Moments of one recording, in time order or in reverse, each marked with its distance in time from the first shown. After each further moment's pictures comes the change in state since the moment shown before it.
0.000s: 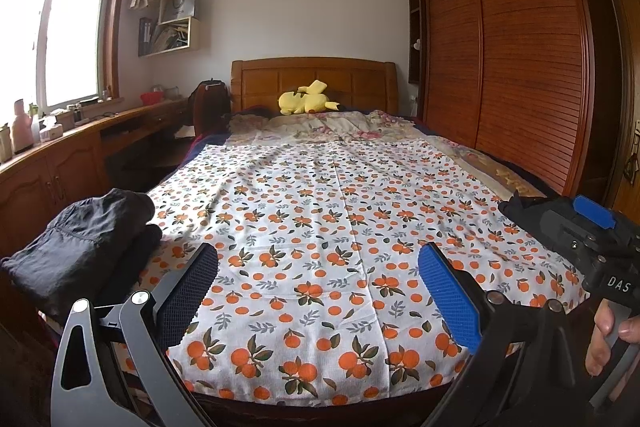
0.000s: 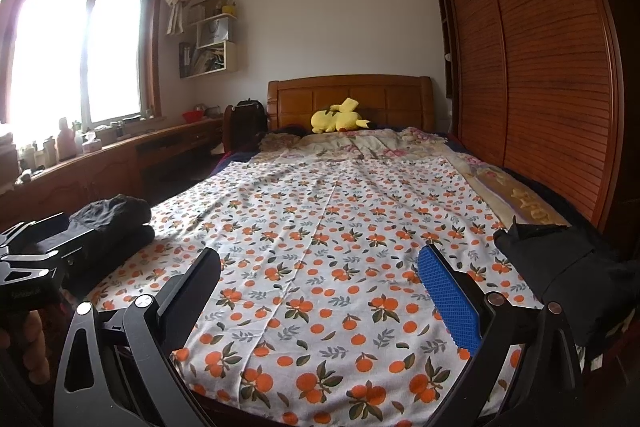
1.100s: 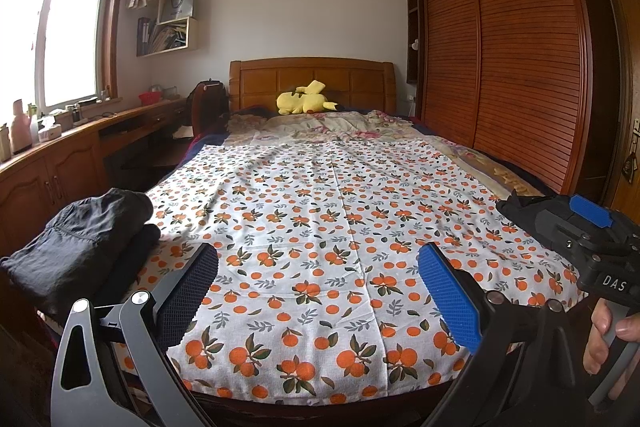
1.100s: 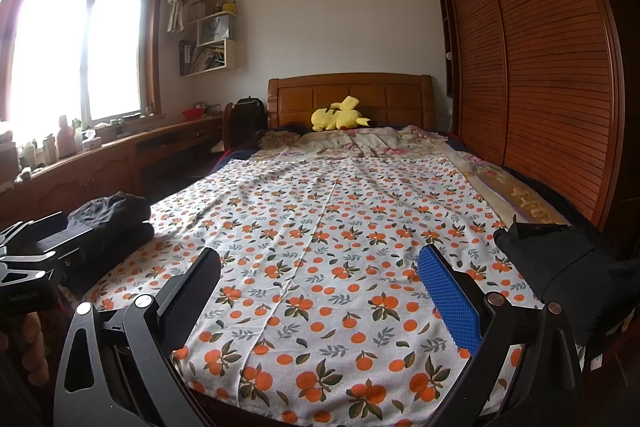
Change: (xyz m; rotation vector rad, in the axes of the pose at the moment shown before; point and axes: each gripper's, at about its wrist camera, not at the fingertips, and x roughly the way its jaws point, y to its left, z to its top) left arm 0.001 0.000 -0.003 0.001 0.000 -0.003; right arm -0.001 0.002 0.001 -0.001 0.000 -0.001
